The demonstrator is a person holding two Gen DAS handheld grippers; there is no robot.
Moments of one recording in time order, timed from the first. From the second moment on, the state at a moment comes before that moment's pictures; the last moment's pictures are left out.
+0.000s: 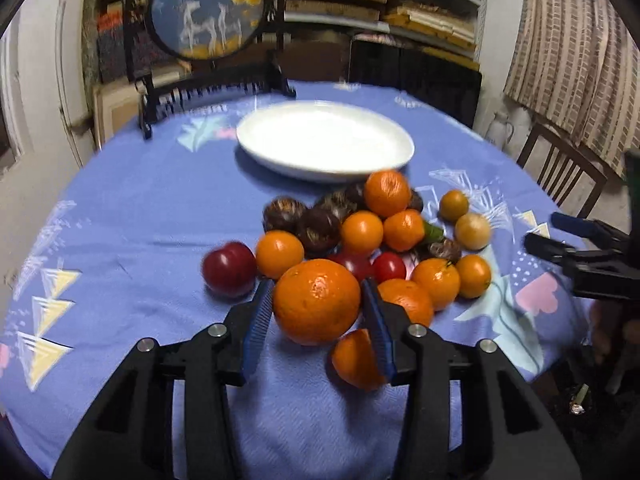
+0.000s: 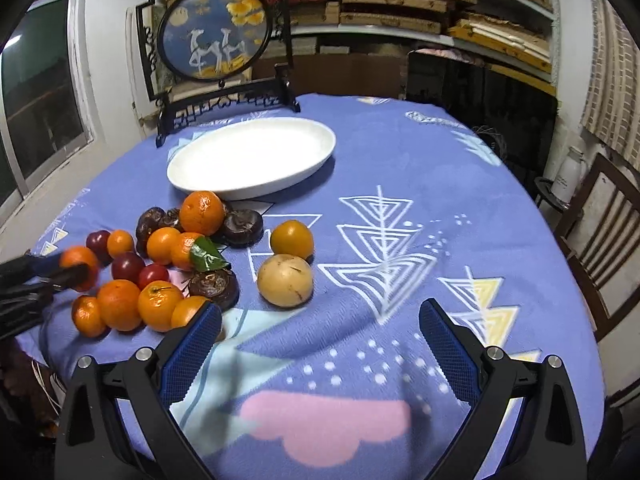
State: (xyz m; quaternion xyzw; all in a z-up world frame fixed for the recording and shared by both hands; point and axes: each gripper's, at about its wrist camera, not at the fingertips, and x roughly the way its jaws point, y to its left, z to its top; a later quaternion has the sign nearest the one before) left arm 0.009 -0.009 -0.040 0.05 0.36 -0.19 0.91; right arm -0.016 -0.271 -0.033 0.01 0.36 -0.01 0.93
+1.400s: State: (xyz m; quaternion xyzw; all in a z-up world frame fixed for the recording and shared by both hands) left arm 0.241 -0.050 -0.016 -0.05 0.42 -0.20 0.88; right arm 0.214 -0.256 0.005 0.03 0.38 0.03 0.92
